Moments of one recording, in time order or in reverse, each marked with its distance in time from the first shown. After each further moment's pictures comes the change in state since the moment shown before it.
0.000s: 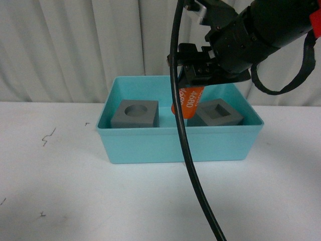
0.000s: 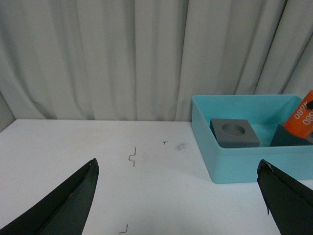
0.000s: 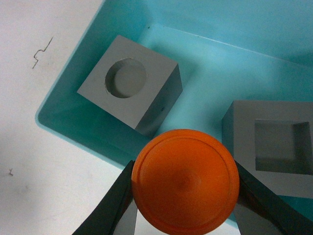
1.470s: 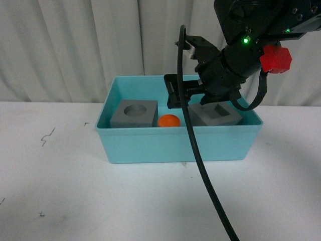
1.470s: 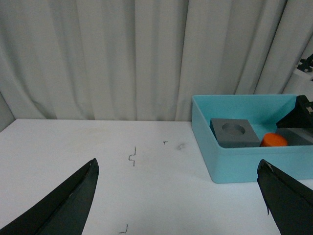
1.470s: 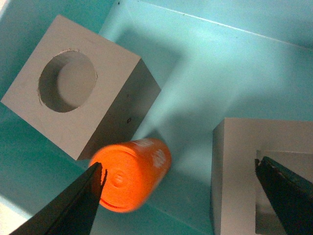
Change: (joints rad) left arm 0.000 0.000 0.000 0.000 0.000 0.000; right arm -0.038 0.290 0.259 -0.071 -0.027 -0.034
